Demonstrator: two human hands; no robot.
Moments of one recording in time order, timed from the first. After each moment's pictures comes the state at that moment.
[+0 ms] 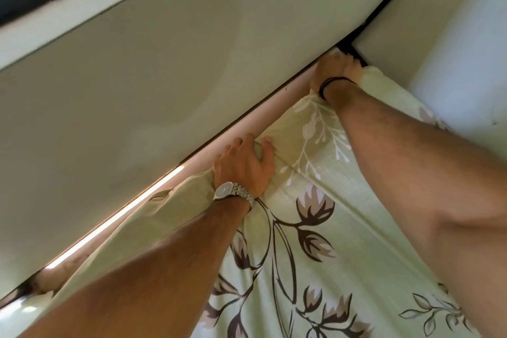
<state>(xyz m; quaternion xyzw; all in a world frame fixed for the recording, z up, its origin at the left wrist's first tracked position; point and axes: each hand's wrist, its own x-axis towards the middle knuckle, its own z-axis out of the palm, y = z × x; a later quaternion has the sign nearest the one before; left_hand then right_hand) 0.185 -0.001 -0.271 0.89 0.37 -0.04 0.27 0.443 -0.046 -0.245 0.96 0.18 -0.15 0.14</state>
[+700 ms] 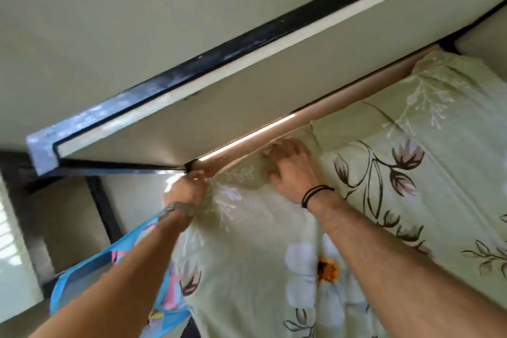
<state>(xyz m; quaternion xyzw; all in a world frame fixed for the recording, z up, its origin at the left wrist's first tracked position) -0.215 0.127 -0.197 0.72 0.60 -0.22 0.28 0.011 -0.025 -0.171 0.81 0.53 -0.27 -0.02</state>
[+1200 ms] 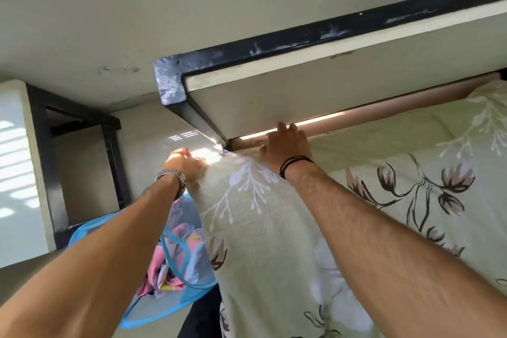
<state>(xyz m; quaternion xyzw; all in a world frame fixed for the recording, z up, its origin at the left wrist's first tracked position) -0.316 0.203 -0.238 0.66 0.63 -0.28 0.31 -0.094 0.096 -0.177 0.80 0.52 -0.25 0.14</state>
